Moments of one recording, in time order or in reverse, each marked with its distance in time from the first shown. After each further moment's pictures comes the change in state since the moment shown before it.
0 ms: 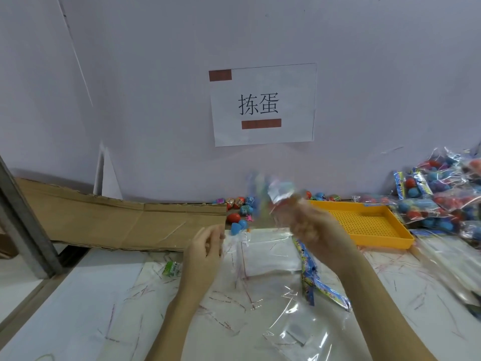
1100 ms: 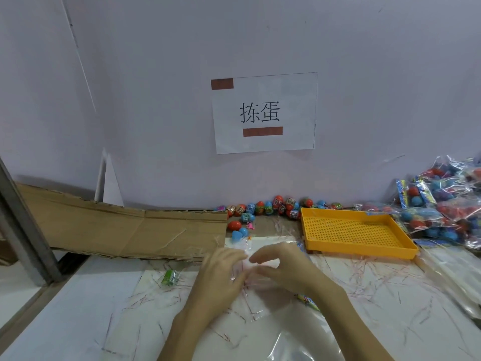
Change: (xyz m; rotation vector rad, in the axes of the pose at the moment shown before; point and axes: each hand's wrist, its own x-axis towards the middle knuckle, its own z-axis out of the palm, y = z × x) left_hand -0.010 -0.007 0.013 0.406 -0.344 0.167; right_hand 0.012 0.057 0.008 -1.497 -0.058 0.033
